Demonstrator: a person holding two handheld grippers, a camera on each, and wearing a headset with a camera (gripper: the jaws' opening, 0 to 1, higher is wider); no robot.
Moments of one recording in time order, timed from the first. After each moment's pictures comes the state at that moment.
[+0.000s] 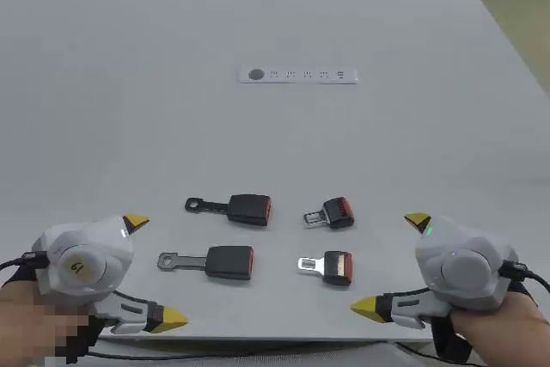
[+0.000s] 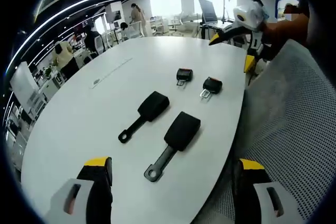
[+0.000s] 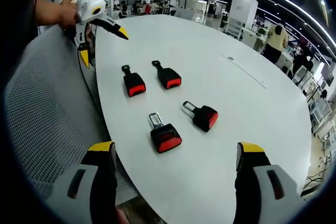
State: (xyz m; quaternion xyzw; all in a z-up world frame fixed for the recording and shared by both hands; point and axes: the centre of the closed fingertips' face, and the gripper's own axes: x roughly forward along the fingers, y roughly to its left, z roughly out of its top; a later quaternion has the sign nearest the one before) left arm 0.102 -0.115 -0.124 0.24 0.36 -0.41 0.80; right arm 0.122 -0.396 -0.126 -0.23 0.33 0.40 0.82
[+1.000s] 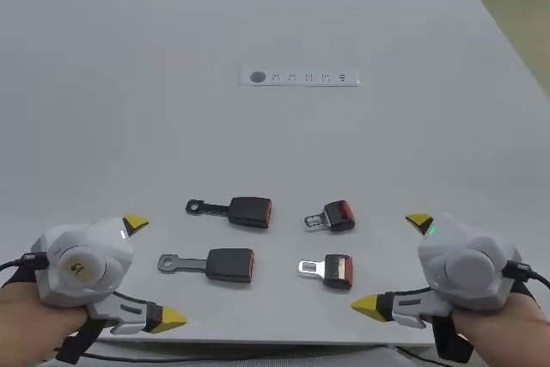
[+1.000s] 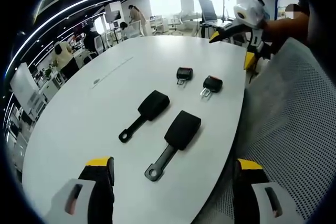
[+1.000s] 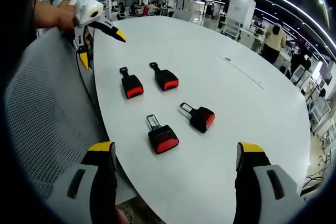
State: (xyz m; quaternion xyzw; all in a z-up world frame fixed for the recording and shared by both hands) left arm 0.104 -0.110 -0.125 0.24 0.36 -0.41 0.80; right arm 0.125 -0.396 -0.119 -0.22 0.32 0.40 0.83
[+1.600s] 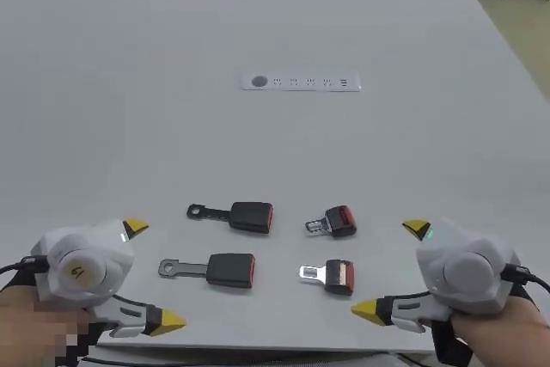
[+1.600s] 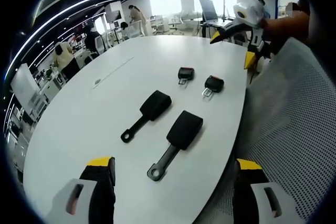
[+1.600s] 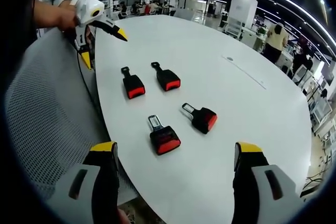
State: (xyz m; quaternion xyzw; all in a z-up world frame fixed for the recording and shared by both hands) left arm 0.105 -0.112 -0.121 0.24 0.36 -0.40 0.81; right arm 0.126 -0.393 -0.122 -0.22 0.33 0.41 0.82
